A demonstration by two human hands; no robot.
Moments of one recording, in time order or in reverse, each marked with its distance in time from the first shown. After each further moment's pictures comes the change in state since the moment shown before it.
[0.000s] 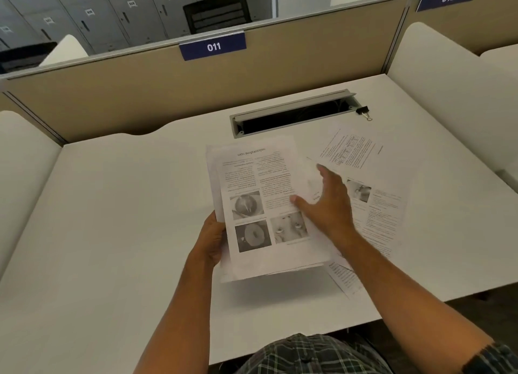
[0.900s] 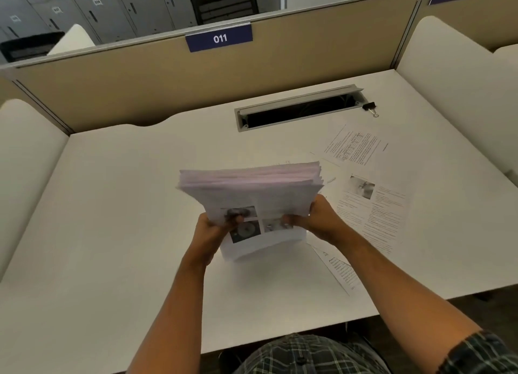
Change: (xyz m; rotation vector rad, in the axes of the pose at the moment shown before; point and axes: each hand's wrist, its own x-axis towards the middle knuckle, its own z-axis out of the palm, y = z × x) left_hand -0.020 -0.002 -0.012 0.191 0.000 0.272; right_hand -0.015 0.005 0.010 0.644 -0.583 -0.044
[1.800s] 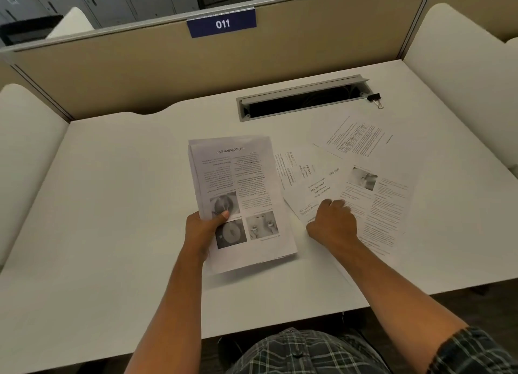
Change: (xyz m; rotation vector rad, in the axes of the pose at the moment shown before) left_hand -0.008 -0.021 -0.014 0.019 0.344 -0.307; right_hand -0.009 0.043 0.000 -1.384 0.218 0.677
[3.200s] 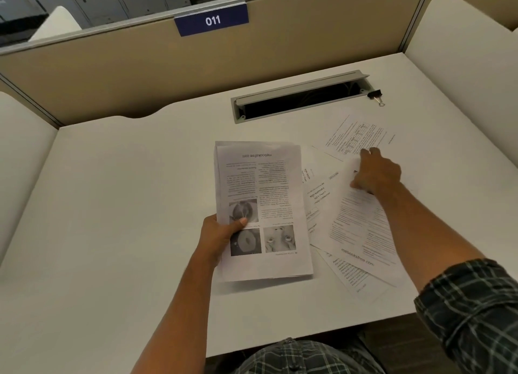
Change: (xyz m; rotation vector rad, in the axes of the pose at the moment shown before) left_hand 0.009 0.007 0.042 0.111 -0.162 -0.028; right_hand 0.116 0.081 -0.090 0.111 0.086 0.038
